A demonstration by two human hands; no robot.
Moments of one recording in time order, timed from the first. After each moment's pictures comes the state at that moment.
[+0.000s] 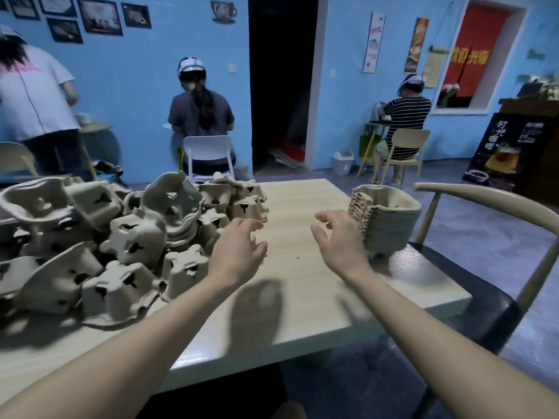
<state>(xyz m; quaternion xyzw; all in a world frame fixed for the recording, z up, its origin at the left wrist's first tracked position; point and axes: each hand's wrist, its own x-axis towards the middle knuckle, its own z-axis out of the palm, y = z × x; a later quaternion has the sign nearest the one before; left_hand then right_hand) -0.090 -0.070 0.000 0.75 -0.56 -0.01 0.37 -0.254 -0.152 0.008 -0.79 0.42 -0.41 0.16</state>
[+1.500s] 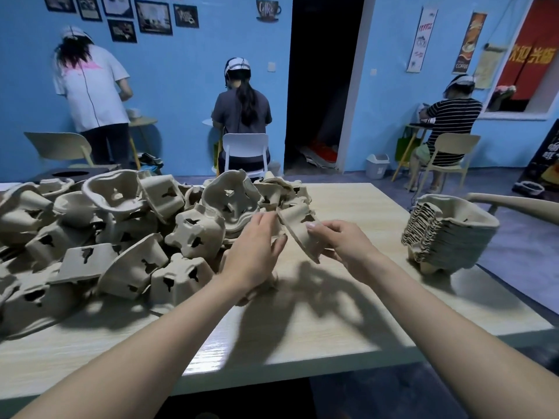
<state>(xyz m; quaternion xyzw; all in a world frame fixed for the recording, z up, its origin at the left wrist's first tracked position) -0.024 -0.036 0.001 0.73 -0.58 0.04 0.35 -0.165 -0.138 0.011 -0.67 0.34 -0.32 0.58</state>
